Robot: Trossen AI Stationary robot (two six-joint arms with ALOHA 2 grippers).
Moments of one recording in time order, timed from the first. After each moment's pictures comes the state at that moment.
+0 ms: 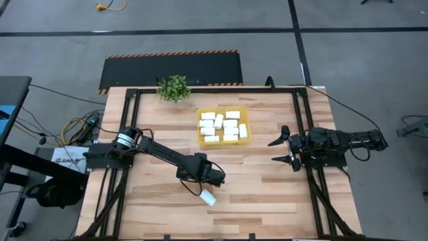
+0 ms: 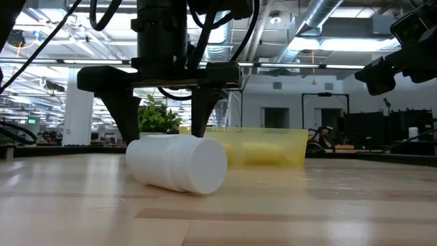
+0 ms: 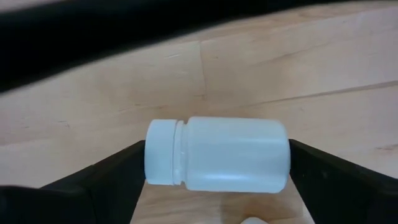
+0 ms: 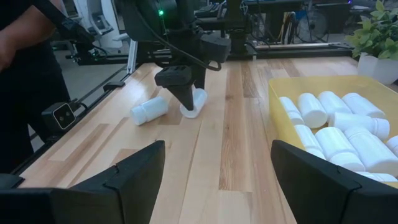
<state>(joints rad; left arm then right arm) -0.30 2.08 1.56 -1.00 -0.12 -1.71 0.11 0.03 0.10 -0.28 -0.08 0.03</state>
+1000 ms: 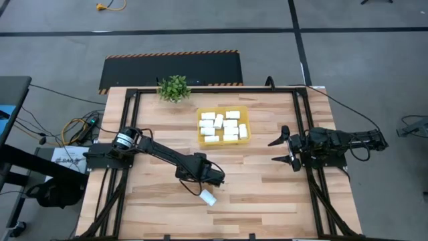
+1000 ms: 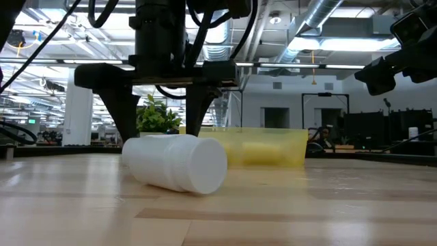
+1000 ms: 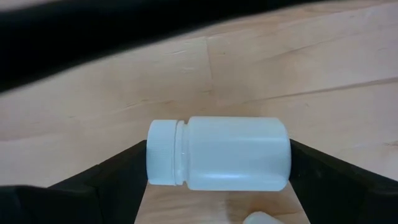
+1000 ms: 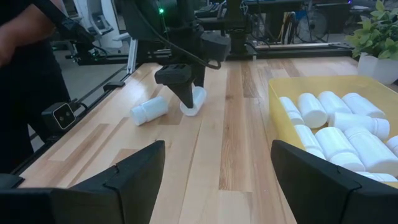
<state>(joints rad) -0.30 2.08 1.56 -1.02 -0.10 -1.71 0.11 0.03 0.10 -0.28 -0.08 0.03</state>
